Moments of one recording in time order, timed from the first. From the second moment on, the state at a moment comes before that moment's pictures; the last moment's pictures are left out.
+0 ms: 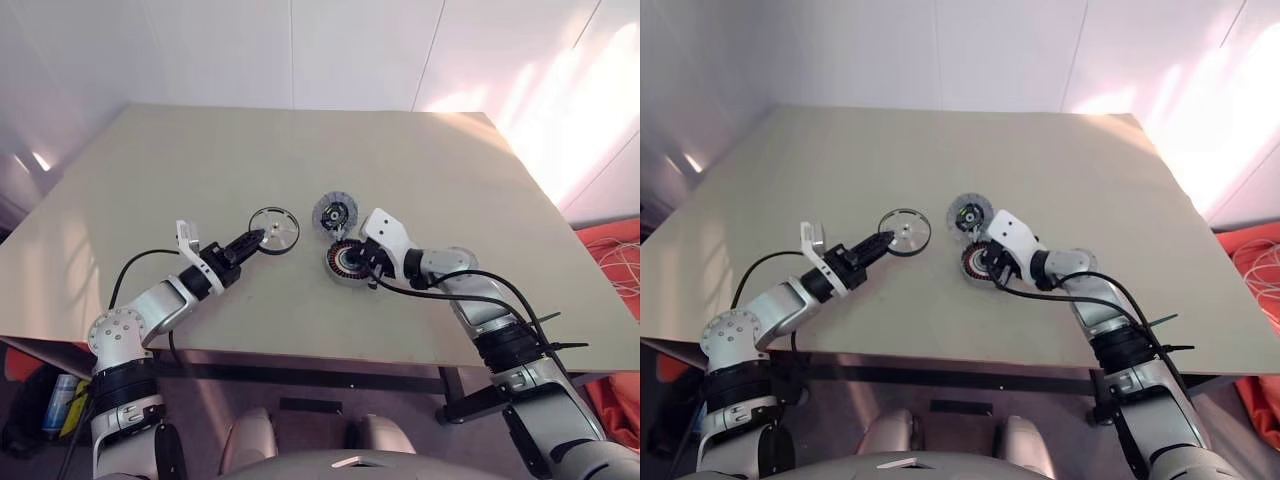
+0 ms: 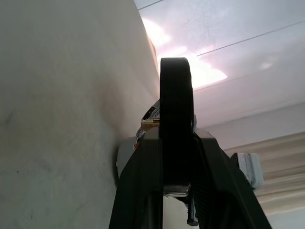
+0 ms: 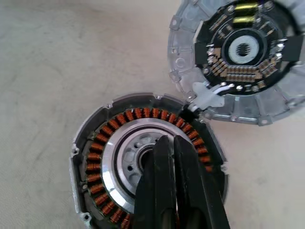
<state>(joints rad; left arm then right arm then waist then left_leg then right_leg) -0.29 0.21 0.49 0.06 -1.34 1.13 -0.16 -0.48 -0.45 0.25 0.17 0.00 0.27 0.84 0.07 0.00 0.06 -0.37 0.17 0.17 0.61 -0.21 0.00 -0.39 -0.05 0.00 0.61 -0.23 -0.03</state>
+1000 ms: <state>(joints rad) -0.35 0.22 0.40 0.07 -1.35 1.11 -0.22 -0.47 -0.62 0.16 0.06 0.00 0.30 0.87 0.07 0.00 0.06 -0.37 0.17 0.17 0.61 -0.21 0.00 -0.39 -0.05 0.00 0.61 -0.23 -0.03</state>
